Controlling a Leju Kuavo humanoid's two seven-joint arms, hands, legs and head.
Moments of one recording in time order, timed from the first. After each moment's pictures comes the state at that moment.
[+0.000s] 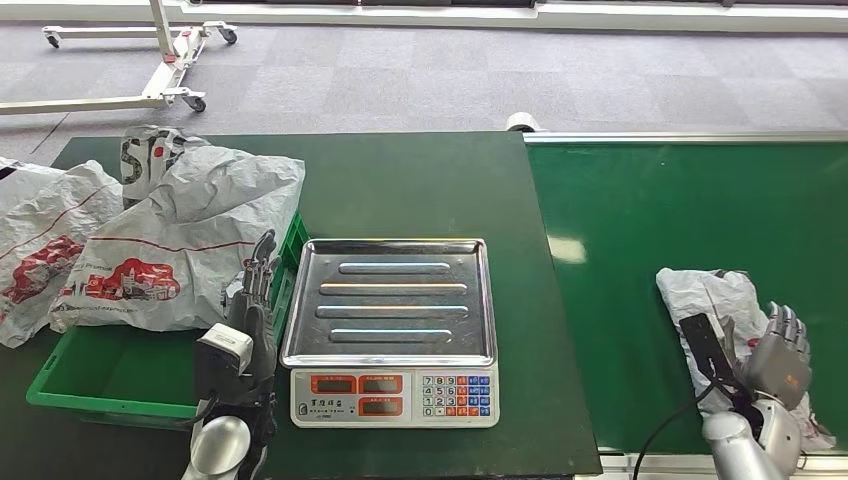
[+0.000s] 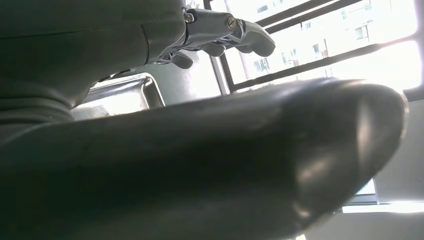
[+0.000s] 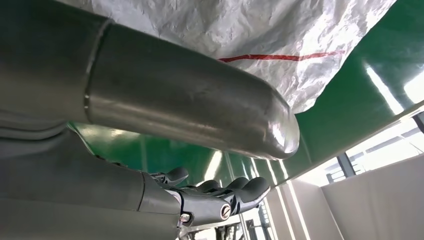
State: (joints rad) left arm -0.01 -0.17 -0.15 -1.47 -0.16 0.06 -0.58; right arm -0.32 -0.28 -0.27 -0.66 0.97 -0.57 -0.28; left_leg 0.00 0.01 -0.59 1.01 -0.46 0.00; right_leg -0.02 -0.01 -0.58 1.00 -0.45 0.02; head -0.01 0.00
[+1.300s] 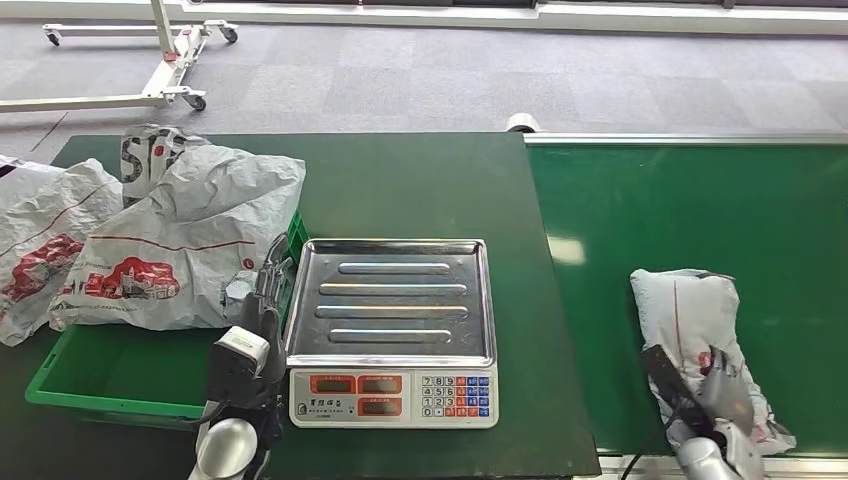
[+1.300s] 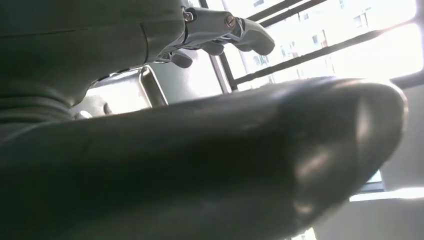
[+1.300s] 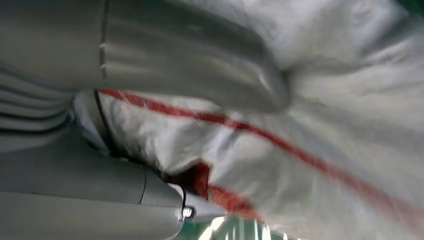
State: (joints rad) left arm 0.01 -0.16 -0.19 -1.48 -0.21 0.07 -0.56; right arm -0.28 -0.17 -0.27 -0.51 1.08 -0.40 -0.18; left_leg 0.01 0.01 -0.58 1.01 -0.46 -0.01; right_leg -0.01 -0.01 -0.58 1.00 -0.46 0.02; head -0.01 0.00
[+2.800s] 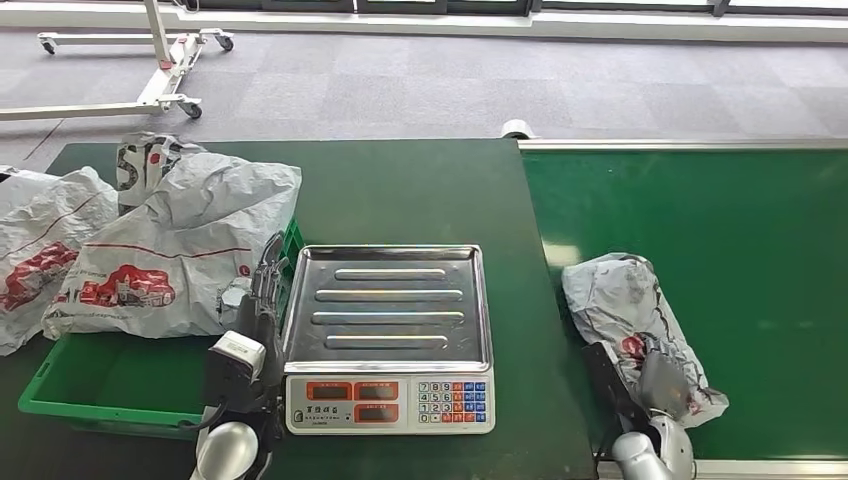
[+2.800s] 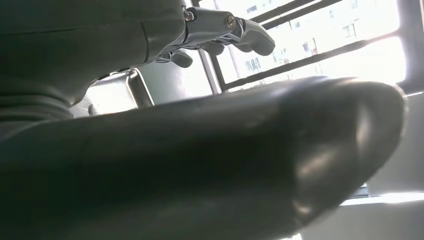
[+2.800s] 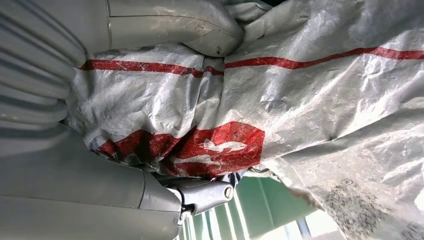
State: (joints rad) left arm 0.01 -0.15 -0.21 -1.50 -0.19 0.12 -0.57; right arm -0.28 -0.04 -0.24 -0.65 1.06 -0.56 -0.37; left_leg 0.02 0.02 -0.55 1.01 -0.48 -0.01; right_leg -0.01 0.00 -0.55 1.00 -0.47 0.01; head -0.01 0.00
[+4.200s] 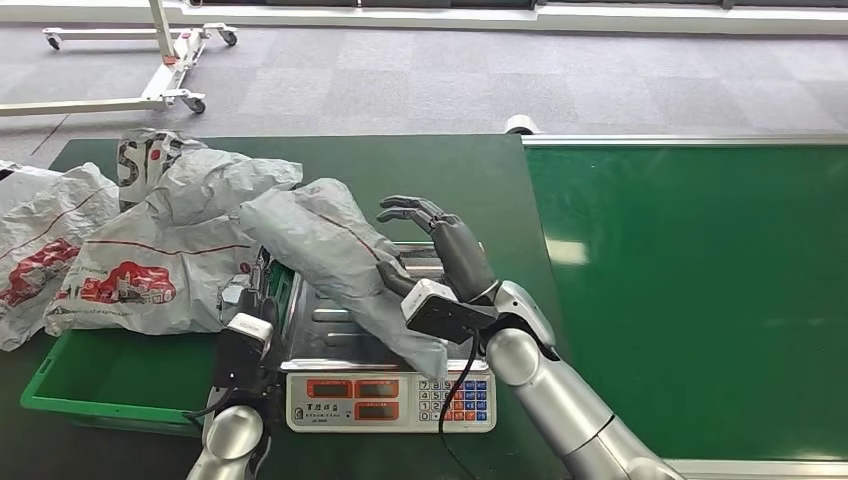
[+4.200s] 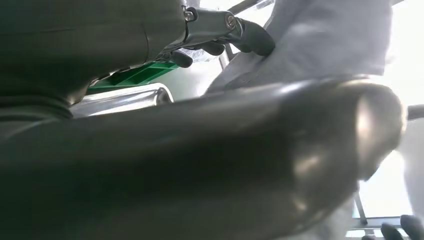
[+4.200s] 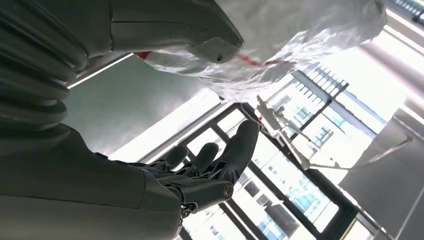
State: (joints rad) left arm -0.06 -0.16 -0.14 -1.34 -0.21 0.16 -0.59; right arm -0.52 0.08 0.66 -1.23 0.55 -0.07 -0.47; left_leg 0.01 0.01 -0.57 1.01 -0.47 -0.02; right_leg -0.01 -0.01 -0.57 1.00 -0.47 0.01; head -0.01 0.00
